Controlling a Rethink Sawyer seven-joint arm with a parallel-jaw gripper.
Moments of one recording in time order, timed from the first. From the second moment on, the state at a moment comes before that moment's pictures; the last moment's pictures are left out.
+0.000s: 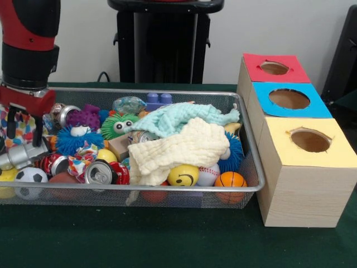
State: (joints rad) arm -0.71 -0.49 0.04 1.56 -0.36 0.20 1.68
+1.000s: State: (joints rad) arm -0.67 -0.49 0.04 1.50 -0.36 0.37 1.68
